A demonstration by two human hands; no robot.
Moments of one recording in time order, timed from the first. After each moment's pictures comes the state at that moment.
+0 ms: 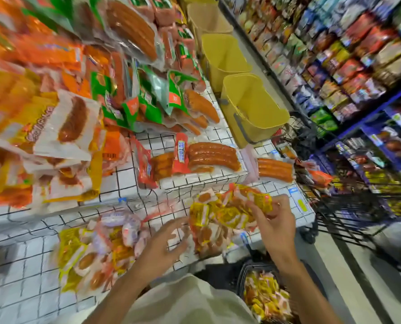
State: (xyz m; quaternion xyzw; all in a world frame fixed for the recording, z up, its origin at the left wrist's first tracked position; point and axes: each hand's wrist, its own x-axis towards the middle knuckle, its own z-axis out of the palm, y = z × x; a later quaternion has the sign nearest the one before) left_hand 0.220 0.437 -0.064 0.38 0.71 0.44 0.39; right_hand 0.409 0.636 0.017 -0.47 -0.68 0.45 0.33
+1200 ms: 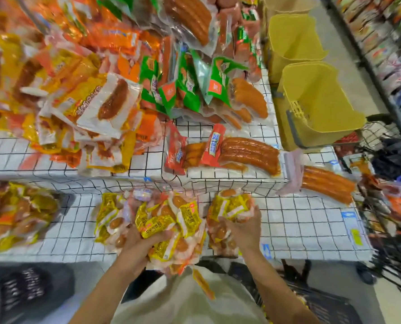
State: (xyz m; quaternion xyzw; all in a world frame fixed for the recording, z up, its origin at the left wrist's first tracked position) left_hand 0.235 0.393 -0.037 -0.08 0.63 0.67 0.38; right_hand 0.349 0.630 -0.114 -0.52 -0.62 0.58 0.09
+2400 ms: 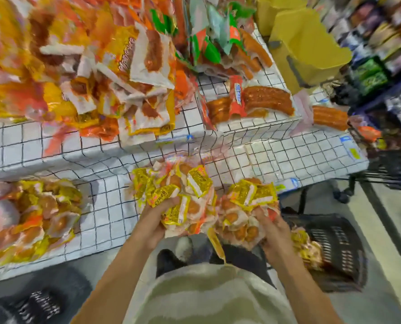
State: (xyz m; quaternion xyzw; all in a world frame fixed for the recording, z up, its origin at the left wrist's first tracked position) left_hand 0.168 0.276 -0.044 -0.12 0.55 0.64 0.52; right_hand 0.412 0.432 -0.074 -0.58 -0.37 0.69 0.21
